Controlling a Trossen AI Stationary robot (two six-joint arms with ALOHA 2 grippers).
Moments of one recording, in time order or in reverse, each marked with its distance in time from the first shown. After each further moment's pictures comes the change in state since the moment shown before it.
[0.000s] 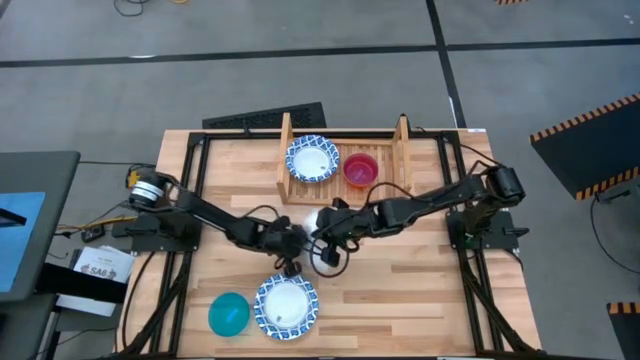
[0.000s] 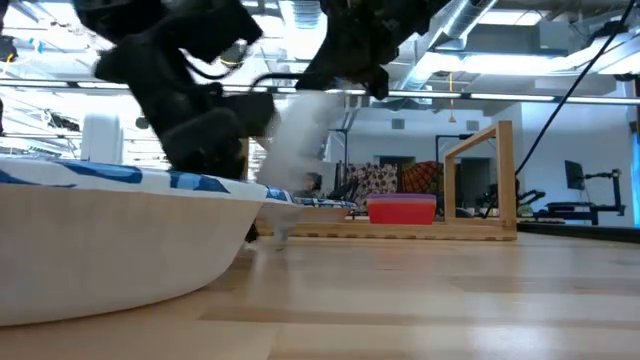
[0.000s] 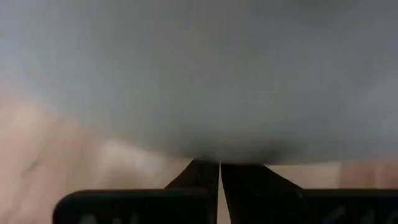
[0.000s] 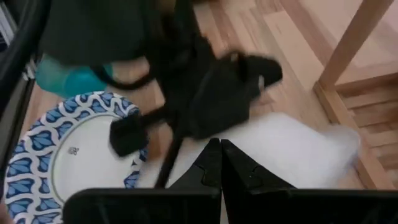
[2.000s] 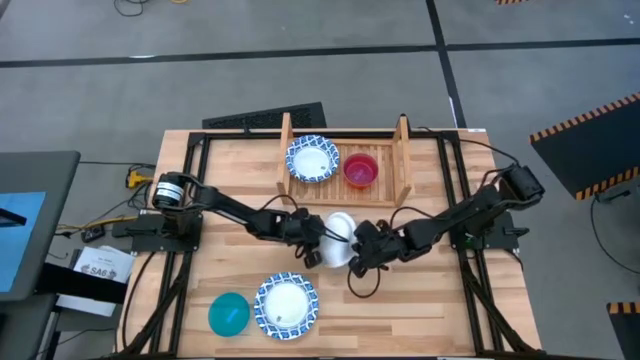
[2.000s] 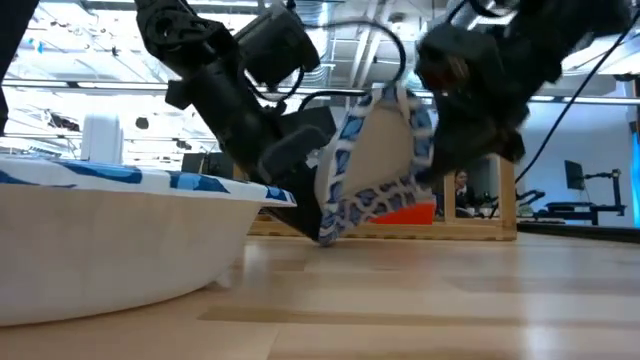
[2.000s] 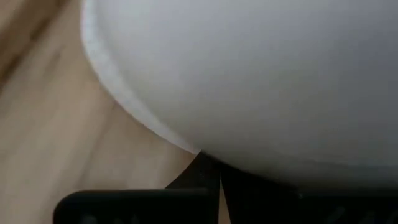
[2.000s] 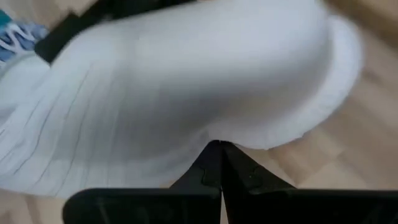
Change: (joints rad) left arm 0.111 0.174 0.162 0.068 0.076 0.075; right arm 0.183 -0.133 -0.377 -0.020 0.236 0.575
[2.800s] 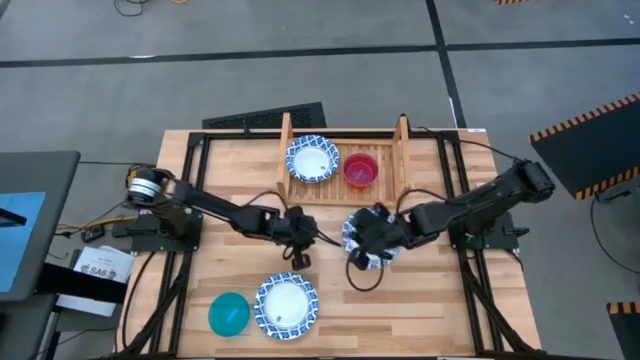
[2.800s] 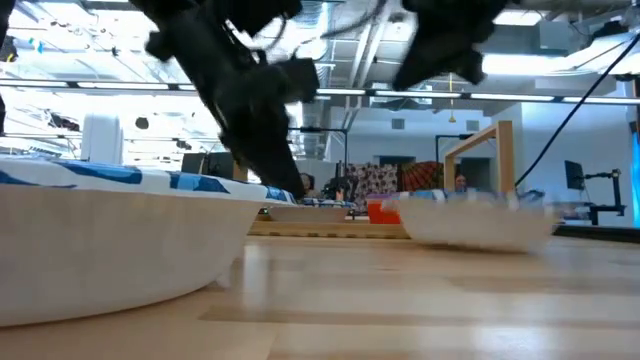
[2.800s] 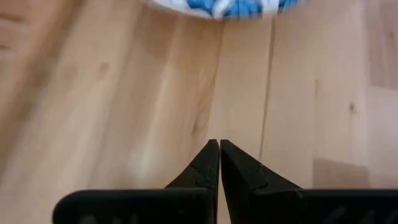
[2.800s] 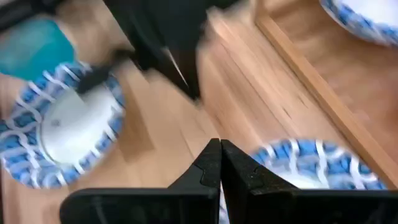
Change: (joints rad) left arm -0.036 -0.184 0.000 -0.162 0.009 0.090; right arm -0.028 -0.105 0.243 -0.285 -0.028 -0.217
